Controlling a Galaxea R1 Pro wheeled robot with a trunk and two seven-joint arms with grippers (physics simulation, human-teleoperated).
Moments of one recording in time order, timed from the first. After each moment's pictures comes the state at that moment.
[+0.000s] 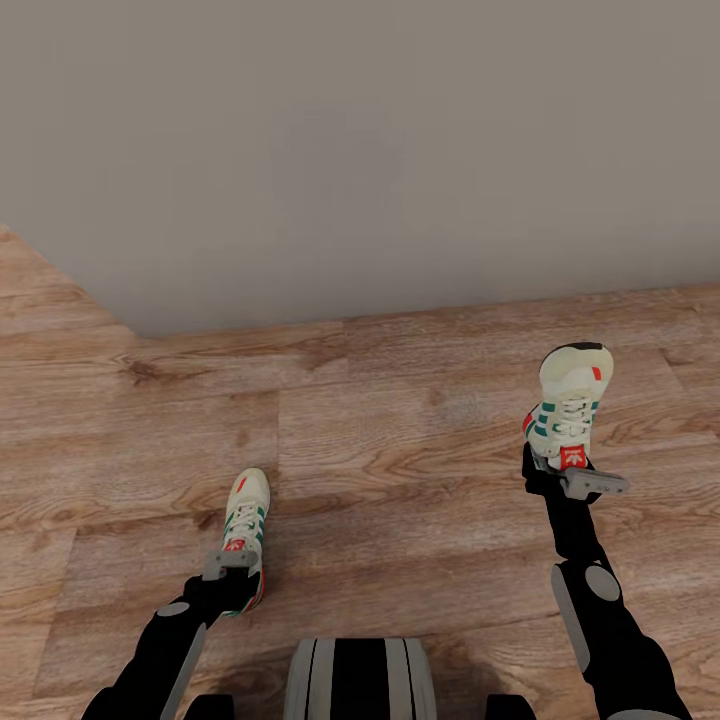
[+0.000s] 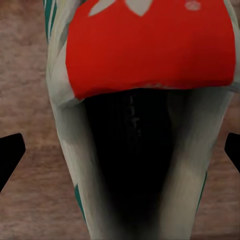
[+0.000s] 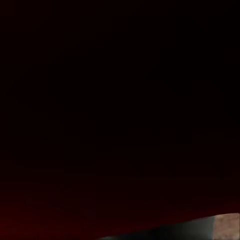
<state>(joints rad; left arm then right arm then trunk) -0.26 -0.01 0.05 -1.17 -0.03 0.49 -0.01 -0.40 -0.03 -0.25 -1.16 0.01 -0.38 0.02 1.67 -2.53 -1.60</state>
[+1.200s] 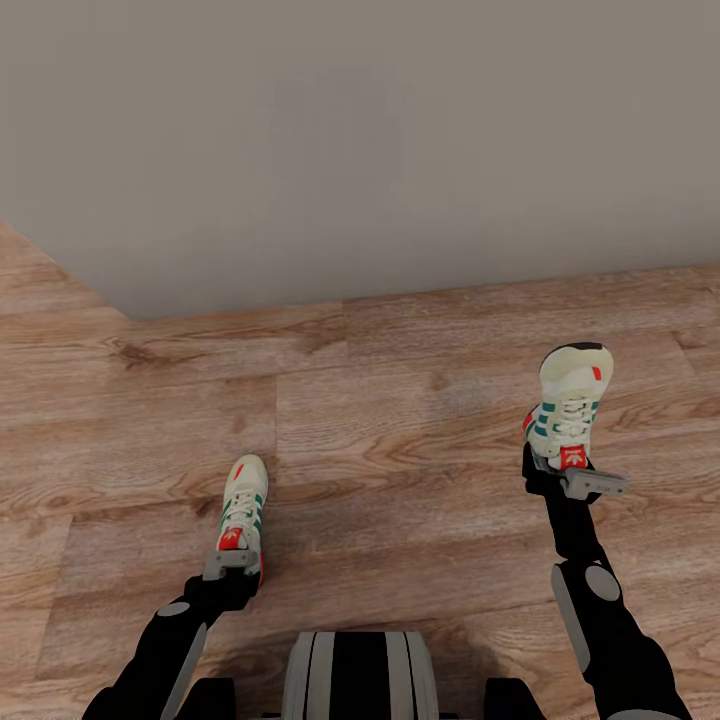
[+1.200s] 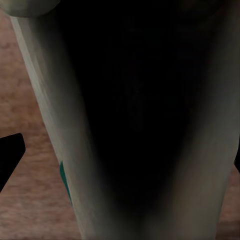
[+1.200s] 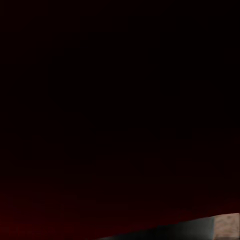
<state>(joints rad) -0.26 -0.01 0.04 -1.17 -0.03 0.49 -0.01 -0.40 -0.03 -0.25 -1.16 0.01 -0.38 0.02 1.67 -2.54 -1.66</state>
